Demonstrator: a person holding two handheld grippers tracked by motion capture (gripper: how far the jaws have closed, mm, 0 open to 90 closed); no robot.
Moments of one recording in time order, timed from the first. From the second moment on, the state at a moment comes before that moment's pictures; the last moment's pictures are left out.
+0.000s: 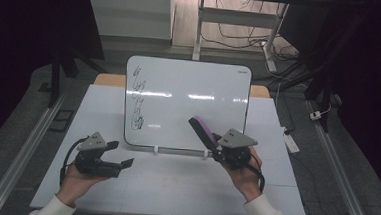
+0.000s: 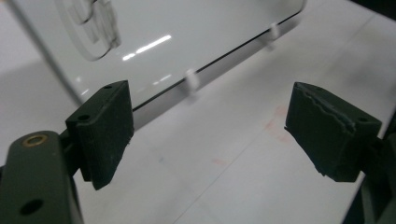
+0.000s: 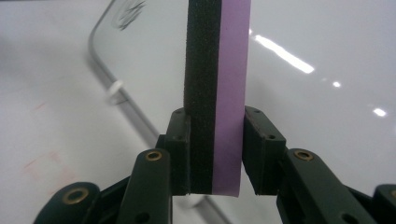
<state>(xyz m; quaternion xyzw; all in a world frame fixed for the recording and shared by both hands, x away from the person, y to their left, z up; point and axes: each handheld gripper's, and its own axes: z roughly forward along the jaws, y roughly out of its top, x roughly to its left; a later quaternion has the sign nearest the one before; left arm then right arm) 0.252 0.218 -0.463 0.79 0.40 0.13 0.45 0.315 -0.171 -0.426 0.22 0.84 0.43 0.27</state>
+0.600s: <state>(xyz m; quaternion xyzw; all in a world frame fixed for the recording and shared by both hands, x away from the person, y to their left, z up) 0.299 0.154 -0.408 0.85 0.33 0.03 0.42 0.288 -0.132 -0.460 0.08 0.89 0.39 0.23</state>
